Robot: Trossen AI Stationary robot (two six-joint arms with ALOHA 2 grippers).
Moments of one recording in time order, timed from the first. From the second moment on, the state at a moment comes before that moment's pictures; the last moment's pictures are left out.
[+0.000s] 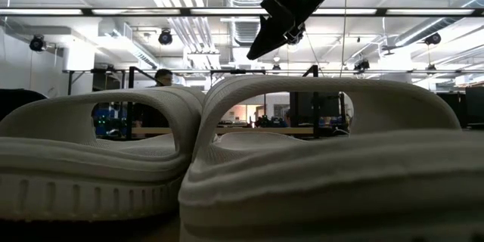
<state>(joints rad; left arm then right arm) -1.10 1.88 1.22 -1.50 -0.29 -1.41 -0.03 1.63 1.22 -0.32 0.32 -0.08</state>
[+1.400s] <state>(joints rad) -1.10 1.88 1.15 -1.49 -0.30 -1.49 -0.03 1.63 1.22 -0.33 0.32 -0.08</state>
